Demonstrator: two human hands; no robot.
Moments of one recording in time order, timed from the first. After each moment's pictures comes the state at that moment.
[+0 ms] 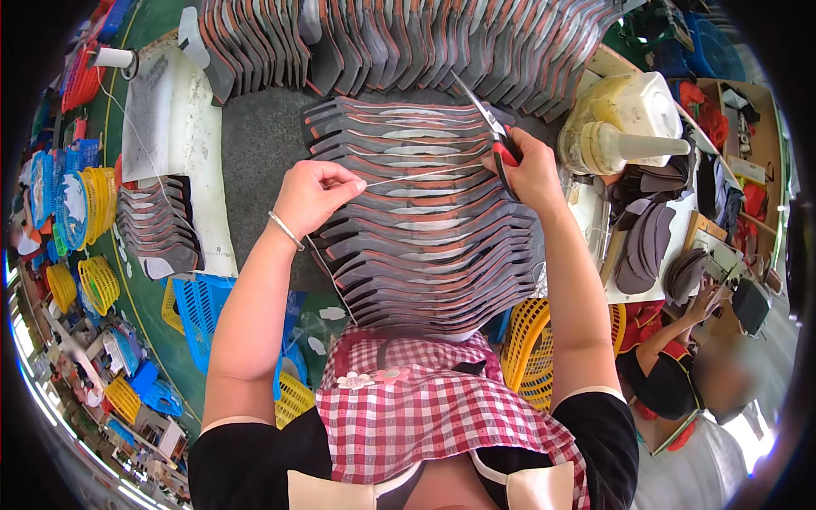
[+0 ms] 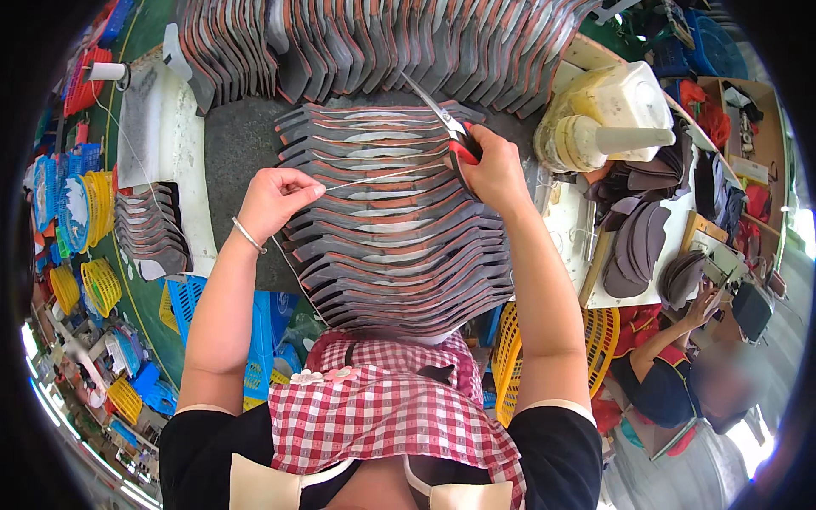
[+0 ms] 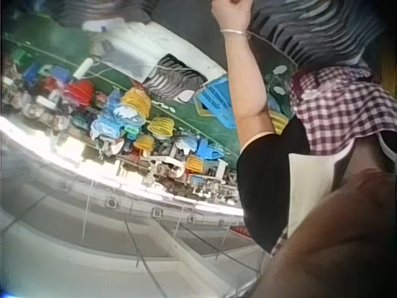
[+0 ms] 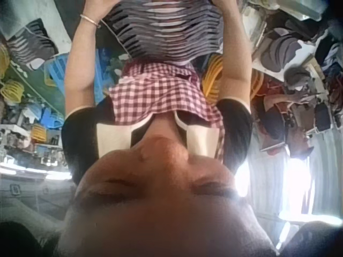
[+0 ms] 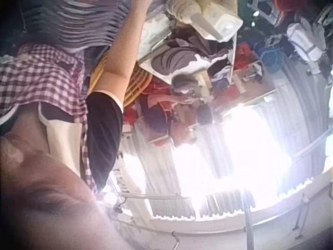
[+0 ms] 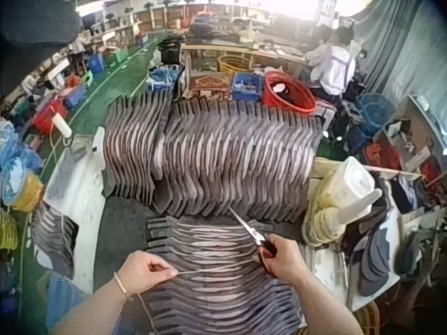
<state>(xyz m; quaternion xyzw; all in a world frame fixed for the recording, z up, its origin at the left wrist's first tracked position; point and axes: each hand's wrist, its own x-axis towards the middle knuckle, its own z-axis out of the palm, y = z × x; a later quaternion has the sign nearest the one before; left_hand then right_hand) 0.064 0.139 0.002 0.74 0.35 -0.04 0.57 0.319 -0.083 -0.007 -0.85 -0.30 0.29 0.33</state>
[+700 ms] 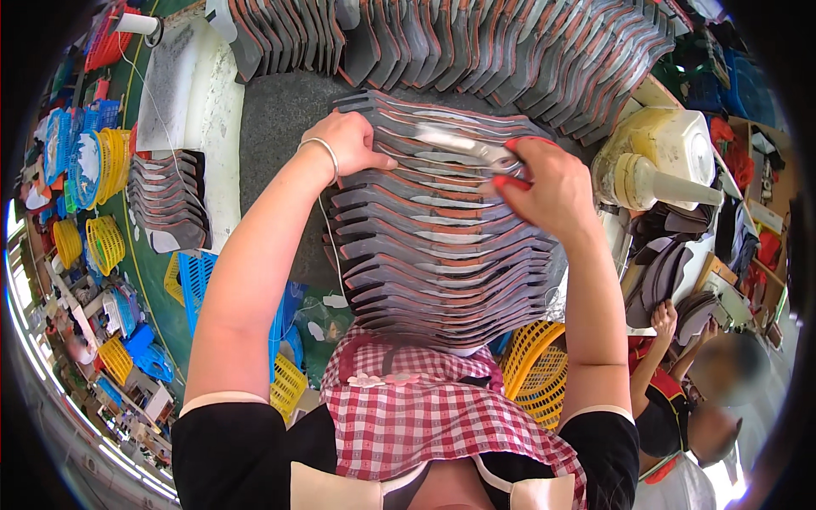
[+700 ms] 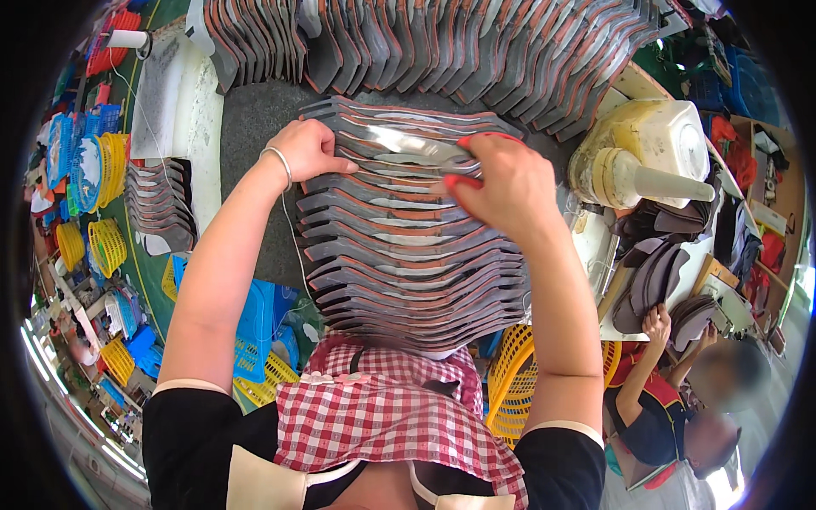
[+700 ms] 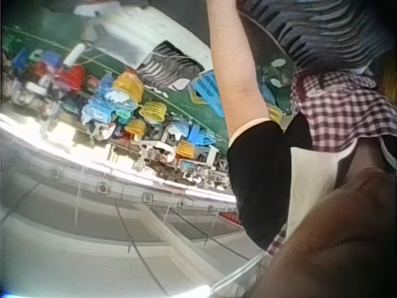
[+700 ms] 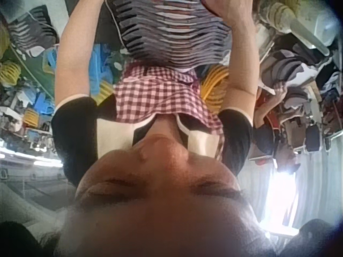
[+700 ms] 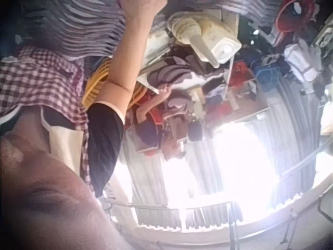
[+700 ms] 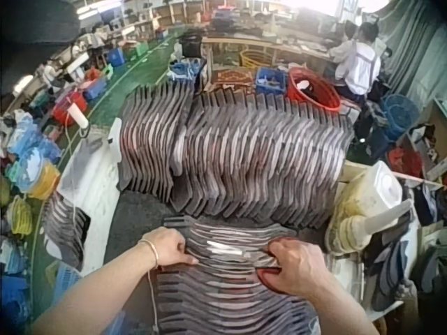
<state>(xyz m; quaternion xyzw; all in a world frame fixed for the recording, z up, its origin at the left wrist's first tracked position) 0.120 0.189 -0.010 0.85 0.33 -0.29 0.30 0.312 -0.053 0.026 -0.80 -0.53 0.18 0.19</state>
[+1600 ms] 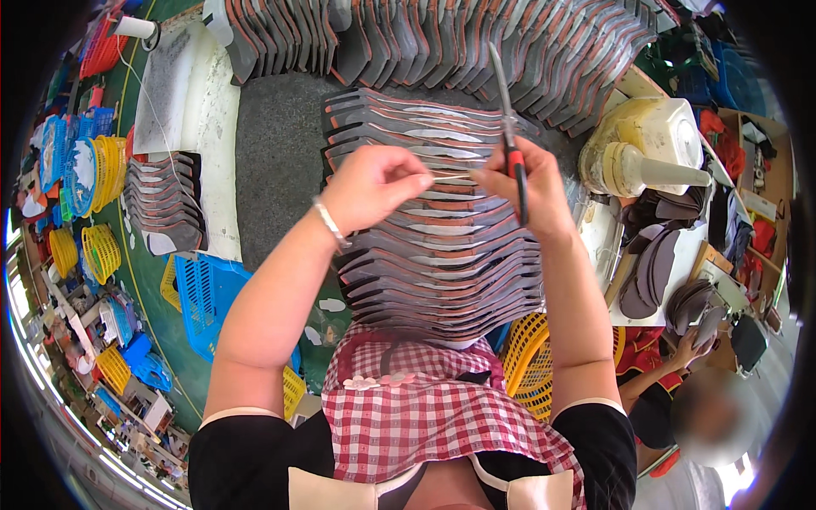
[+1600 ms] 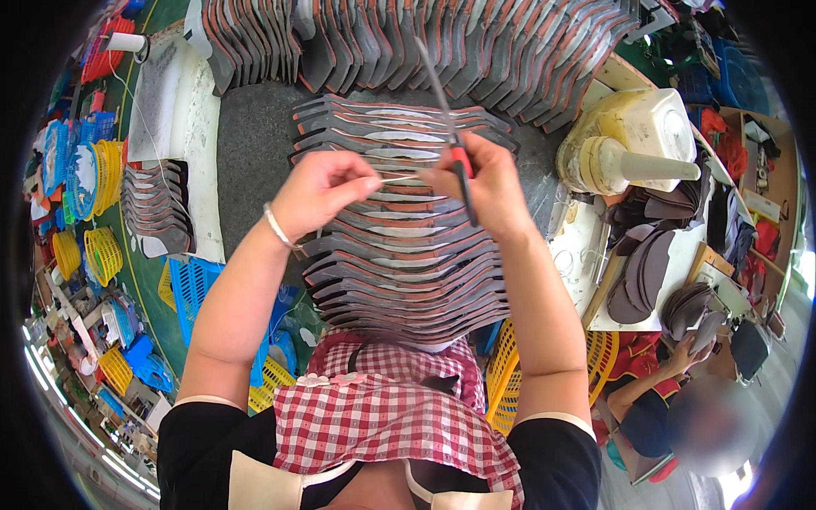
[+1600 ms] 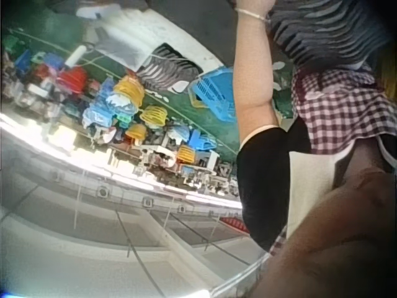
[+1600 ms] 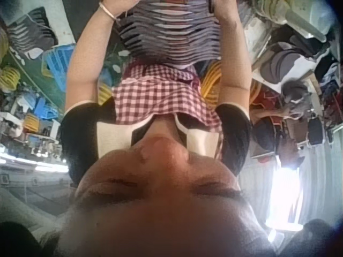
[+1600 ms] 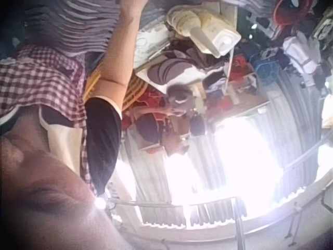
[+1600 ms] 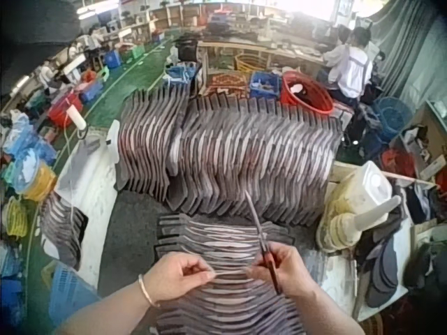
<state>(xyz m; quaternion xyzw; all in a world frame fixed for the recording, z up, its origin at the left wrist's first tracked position) 0.104 0.108 0.017 0.67 0.28 -0.06 0.69 0.289 -0.060 0.010 -0.65 -0.21 0.49 0.54</state>
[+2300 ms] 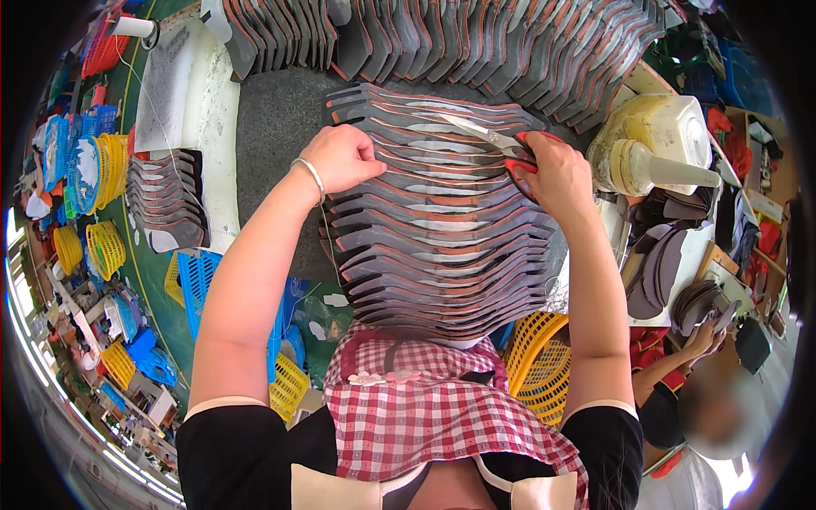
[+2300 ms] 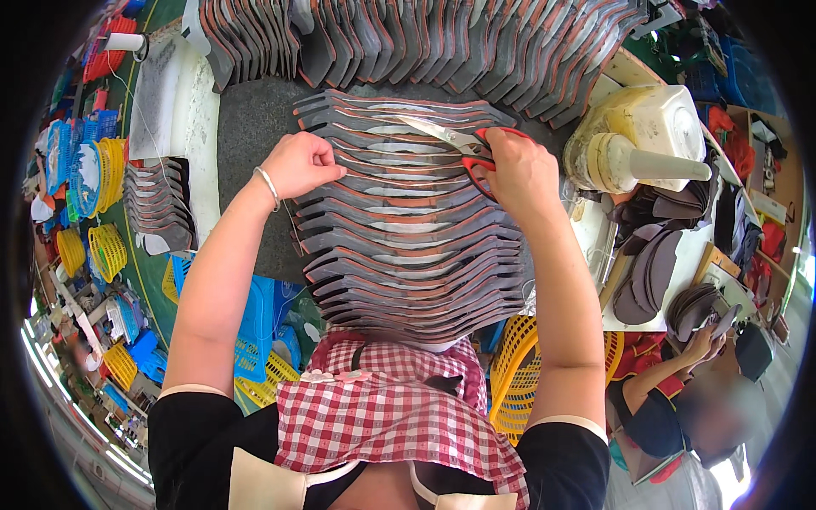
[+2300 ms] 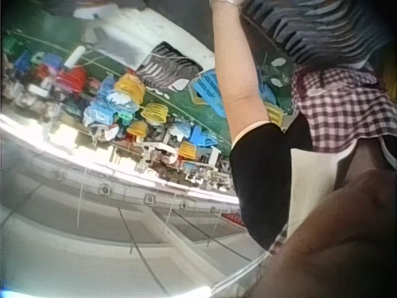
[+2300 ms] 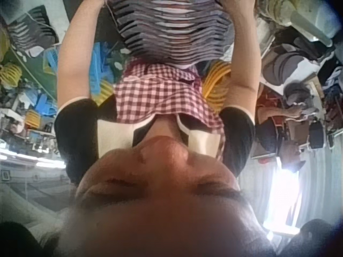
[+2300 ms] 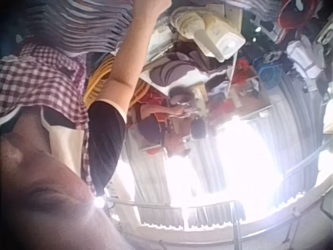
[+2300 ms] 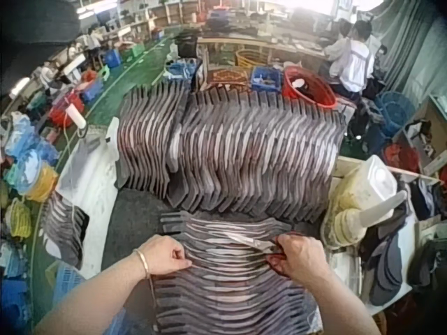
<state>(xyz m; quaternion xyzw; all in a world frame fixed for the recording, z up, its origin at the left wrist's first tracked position) 0.100 0.162 -0.001 0.85 0.32 -0.20 0.38 0.322 -0.073 0.001 -0.85 -0.47 0.20 0.10</state>
